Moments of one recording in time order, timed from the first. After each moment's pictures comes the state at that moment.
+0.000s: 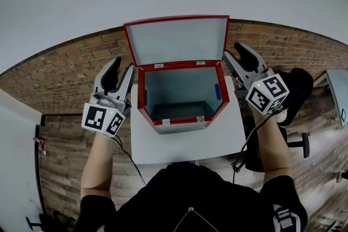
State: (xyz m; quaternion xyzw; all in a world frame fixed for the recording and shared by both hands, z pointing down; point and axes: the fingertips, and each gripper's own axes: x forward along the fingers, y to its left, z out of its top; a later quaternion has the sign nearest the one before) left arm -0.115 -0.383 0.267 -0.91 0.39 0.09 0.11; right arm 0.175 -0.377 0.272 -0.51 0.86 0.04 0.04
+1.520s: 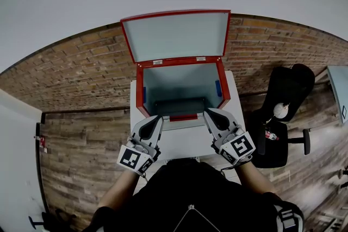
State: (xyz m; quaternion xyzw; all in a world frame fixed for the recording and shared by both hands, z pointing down) left arm -0.060 -0.268 0.437 -0.94 0.33 0.05 -0.05; right arm 0.083 -0.261 0.434 -0.47 0.88 -0.02 0.01
